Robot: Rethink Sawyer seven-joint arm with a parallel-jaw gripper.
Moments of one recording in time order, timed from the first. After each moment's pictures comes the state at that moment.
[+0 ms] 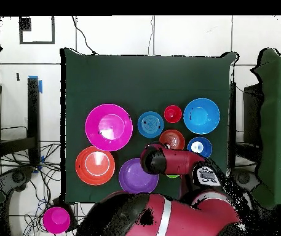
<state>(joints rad) -0.34 -0.42 -0.08 1.79 -0.32 0.09 1.59</state>
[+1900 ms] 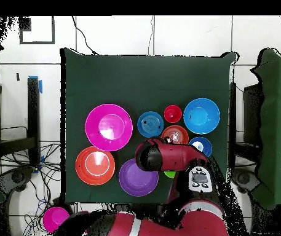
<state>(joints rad) -0.25 -0.52 -0.14 1.77 -0.32 0.16 1.59</state>
